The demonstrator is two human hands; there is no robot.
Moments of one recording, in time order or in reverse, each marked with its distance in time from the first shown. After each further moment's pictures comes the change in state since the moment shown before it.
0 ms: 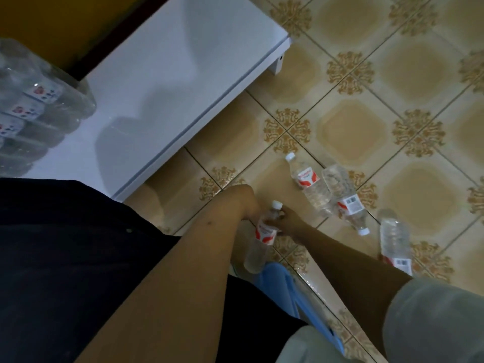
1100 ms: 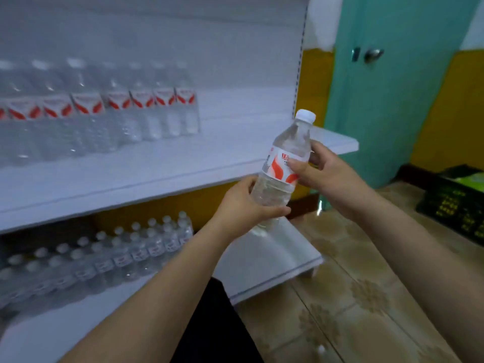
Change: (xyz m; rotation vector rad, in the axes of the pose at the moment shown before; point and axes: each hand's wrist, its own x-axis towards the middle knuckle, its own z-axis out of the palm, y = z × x) left_hand -0.356 -0.057 -0.137 -0.877 1.157 0.650; right_hand -0.443 -0.389 0.075 -0.299 -0.092 -1.350
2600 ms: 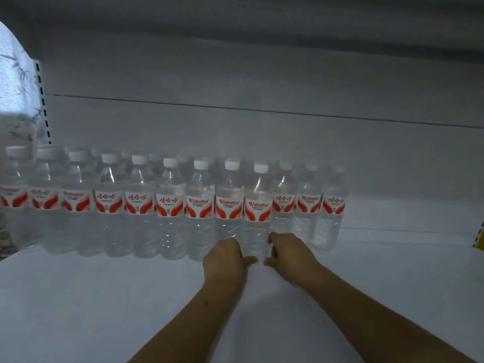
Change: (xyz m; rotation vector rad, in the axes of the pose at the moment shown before) left_hand 0.163 -0.133 -0.326 0.782 0.643 -0.442; right_hand 0.332 0.020 0.330 -0.899 -0.358 -0.276
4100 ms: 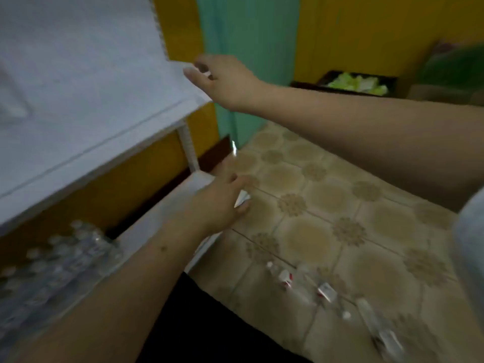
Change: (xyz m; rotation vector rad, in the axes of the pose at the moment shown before) left_hand -0.388 0.217 0.110 0.008 -0.715 1.332; right_hand -0.382 0.188 -0.189 -0.190 0.379 0.469
